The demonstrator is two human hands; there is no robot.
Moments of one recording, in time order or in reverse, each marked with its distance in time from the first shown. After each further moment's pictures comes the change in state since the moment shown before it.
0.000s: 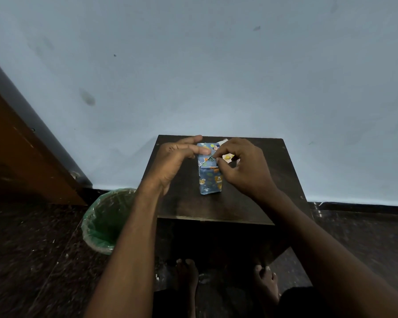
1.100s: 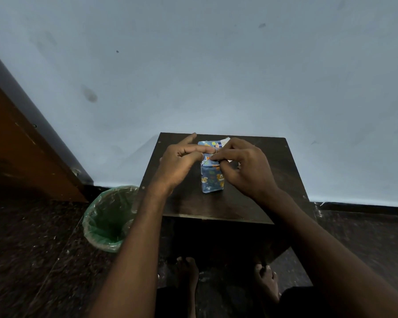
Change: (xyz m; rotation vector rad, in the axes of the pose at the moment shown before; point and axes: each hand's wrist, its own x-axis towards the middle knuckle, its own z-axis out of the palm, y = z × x) left_hand 0.002 -0.021 0.000 0.322 0.008 0.051; right_hand -0.003 0.000 0.003 -0.084 -0.054 -0.077
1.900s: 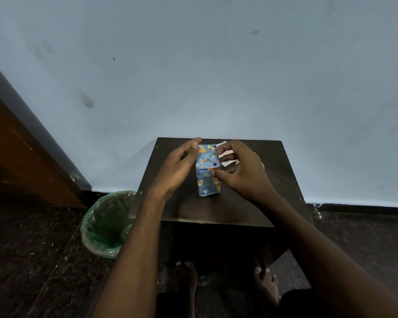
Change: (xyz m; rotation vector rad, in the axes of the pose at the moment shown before) left_hand 0.007 -0.006 0.007 -0.132 -0.009 -0.072; right_hand -0.004 0.003 -0.003 0.298 -0.036 0.208
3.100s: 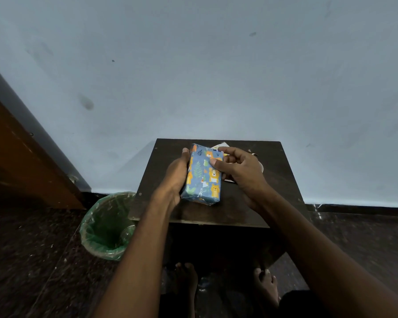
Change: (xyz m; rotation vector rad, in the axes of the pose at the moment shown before) left_hand 0.006 -0.008 0.018 -0.394 0.117 -0.448; right_hand 0.005 -0.005 0.009 0.646 0.055 0.532
